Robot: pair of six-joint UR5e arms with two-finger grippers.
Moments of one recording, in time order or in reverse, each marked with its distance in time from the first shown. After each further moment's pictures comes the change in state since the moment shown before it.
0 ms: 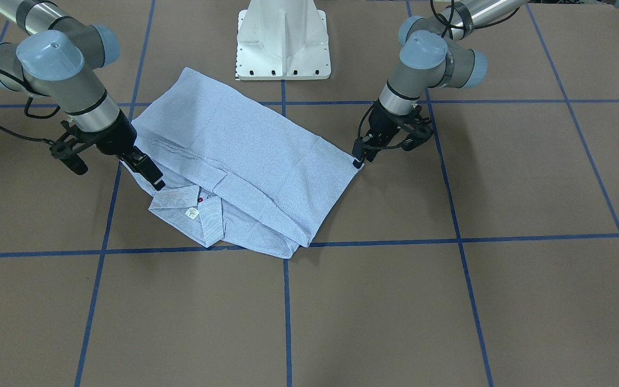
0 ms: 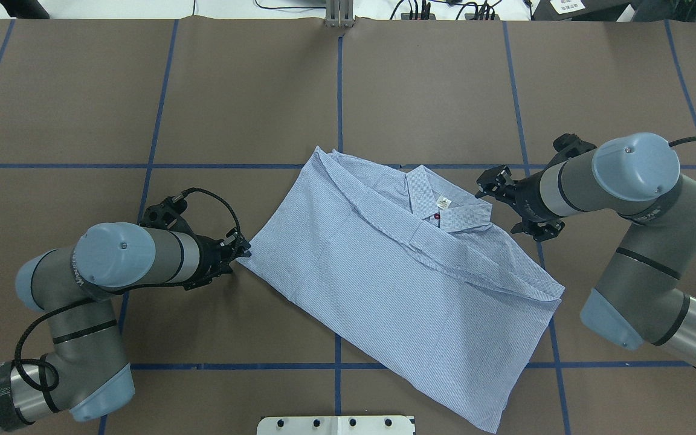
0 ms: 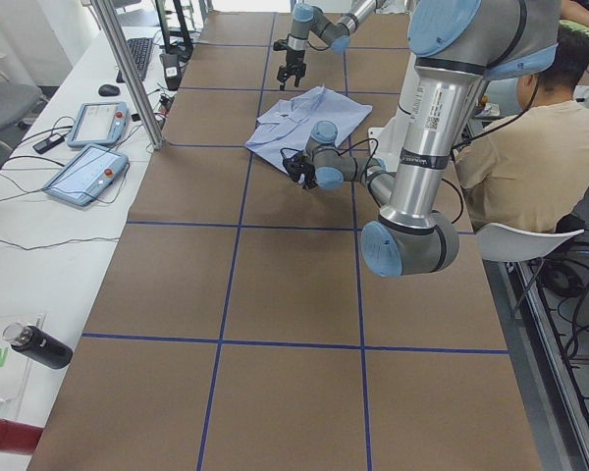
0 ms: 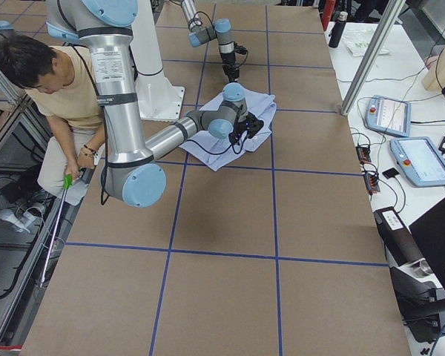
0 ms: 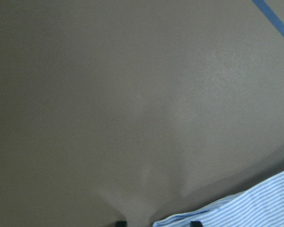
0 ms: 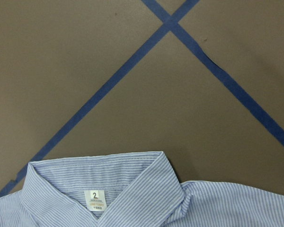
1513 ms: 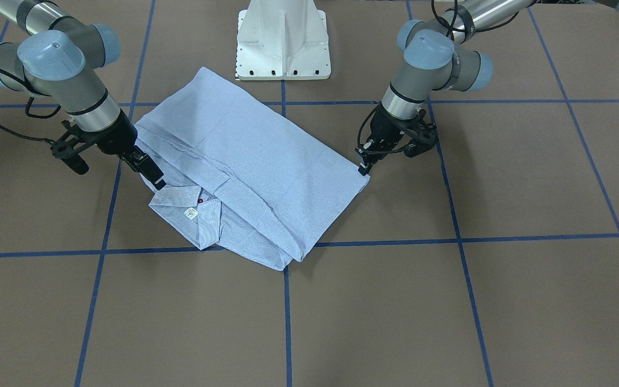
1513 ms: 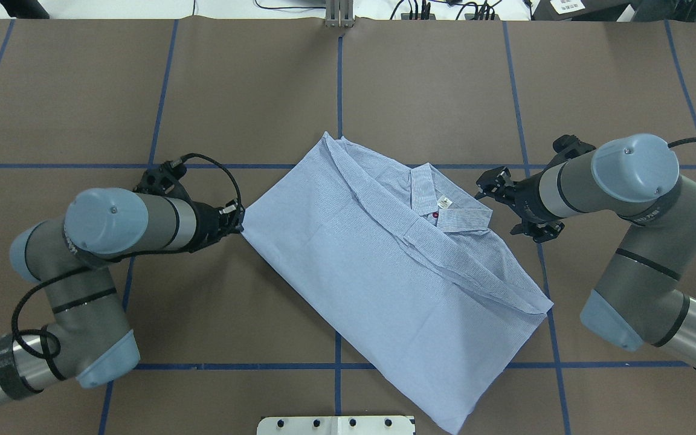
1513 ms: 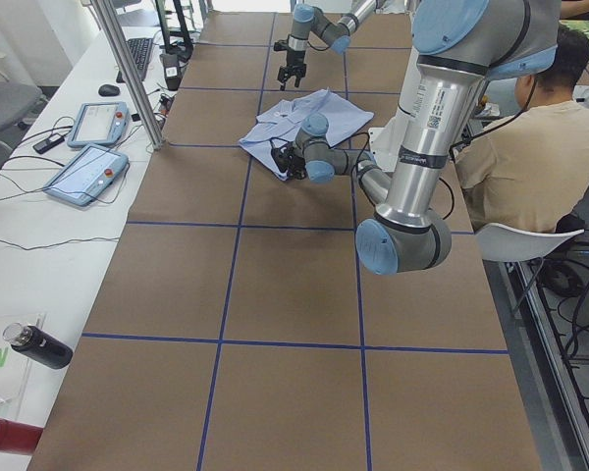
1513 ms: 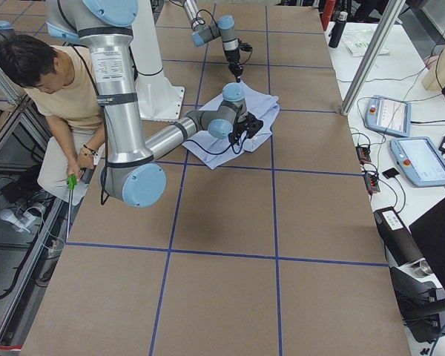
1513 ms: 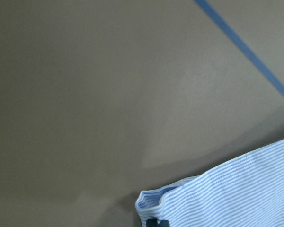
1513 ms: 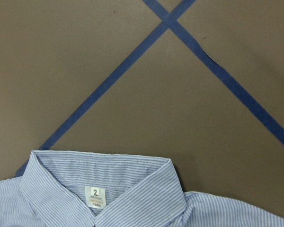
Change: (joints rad) left arm -0.110 -0.051 0.016 0.000 -0.004 0.147; right arm -0.002 -0.001 0.003 -0.001 0.000 0.002
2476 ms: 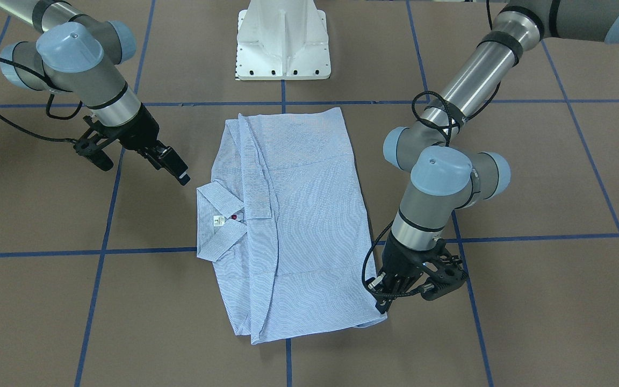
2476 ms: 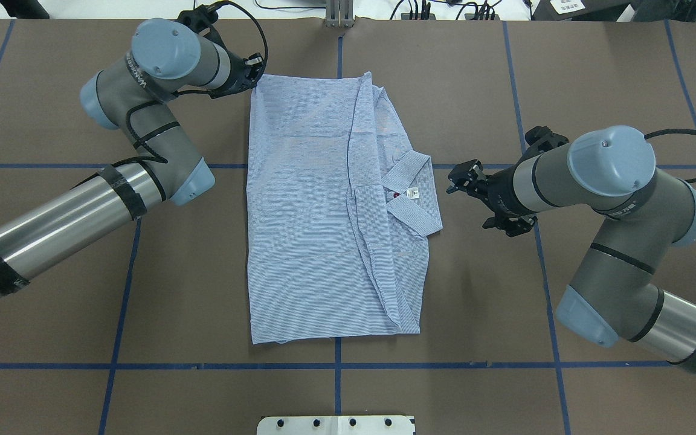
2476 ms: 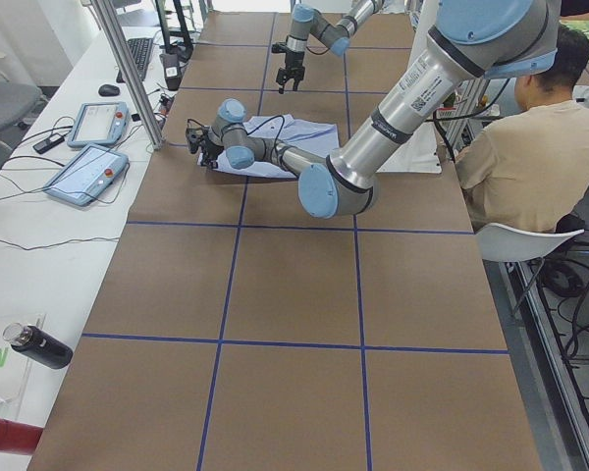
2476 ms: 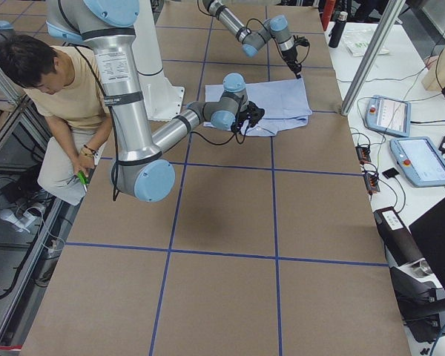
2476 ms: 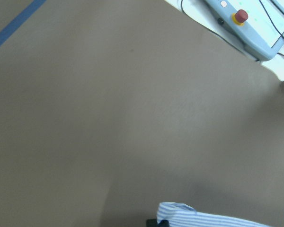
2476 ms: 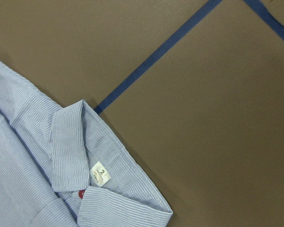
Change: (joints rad) left arm -0.268 -0.496 0.706 -0.194 -0.028 0.291; right arm -0.024 0.086 -0.003 0.001 -0.003 -0.007
